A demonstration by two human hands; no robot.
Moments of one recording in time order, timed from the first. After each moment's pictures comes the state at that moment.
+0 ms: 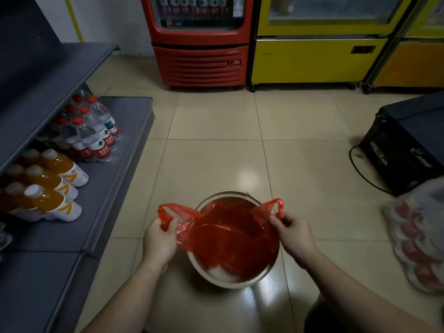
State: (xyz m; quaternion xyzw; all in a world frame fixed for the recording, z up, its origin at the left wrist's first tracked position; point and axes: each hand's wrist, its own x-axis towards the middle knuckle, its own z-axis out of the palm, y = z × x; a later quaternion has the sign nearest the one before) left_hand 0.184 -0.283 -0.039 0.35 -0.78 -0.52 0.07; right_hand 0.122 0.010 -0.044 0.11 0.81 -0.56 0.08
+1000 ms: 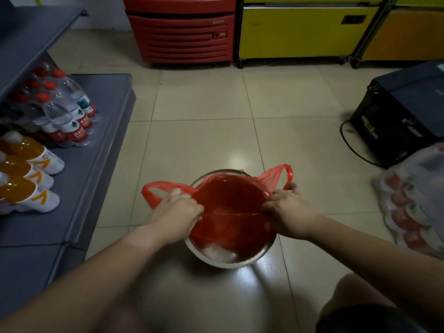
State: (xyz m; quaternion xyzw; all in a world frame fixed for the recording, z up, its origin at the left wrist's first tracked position) left_hand 0.151 -0.285 -0.046 -0.27 -0.96 0.00 -0.01; right_hand 0.114 0.022 -0.039 -0.35 0.93 -0.01 0.06
